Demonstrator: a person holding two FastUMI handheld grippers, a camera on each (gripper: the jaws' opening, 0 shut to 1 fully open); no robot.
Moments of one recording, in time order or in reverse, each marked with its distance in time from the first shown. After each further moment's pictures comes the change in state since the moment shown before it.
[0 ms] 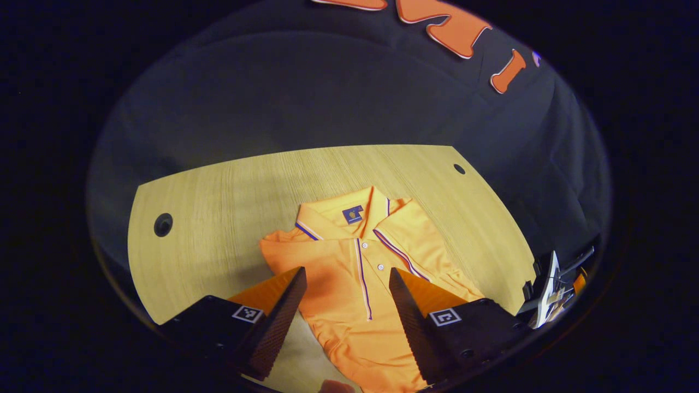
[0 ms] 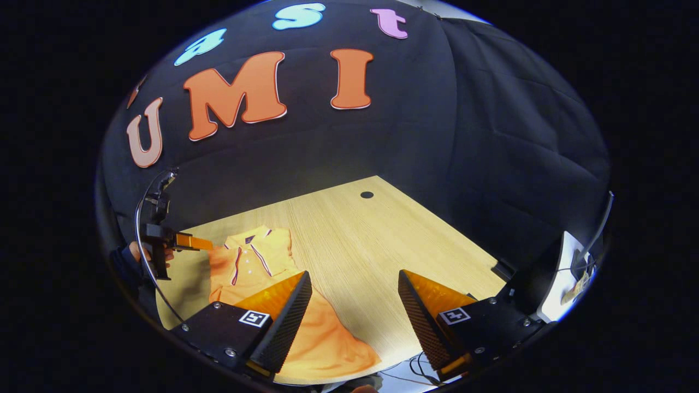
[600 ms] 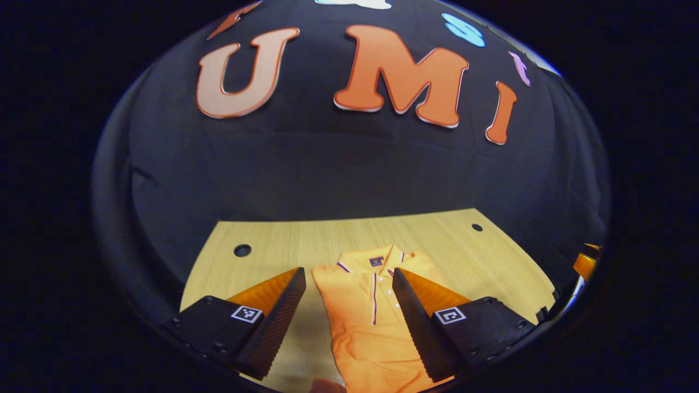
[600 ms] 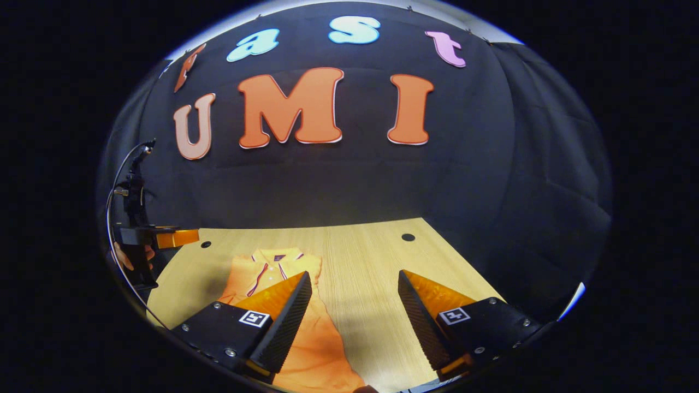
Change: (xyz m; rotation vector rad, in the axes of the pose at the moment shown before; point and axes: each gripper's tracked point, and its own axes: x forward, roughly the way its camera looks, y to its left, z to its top) left arm -0.166 -0.024 0.021 0.013 -0.483 0.317; right arm 0.018 0.038 0.051 -0.181 -0.199 0.266
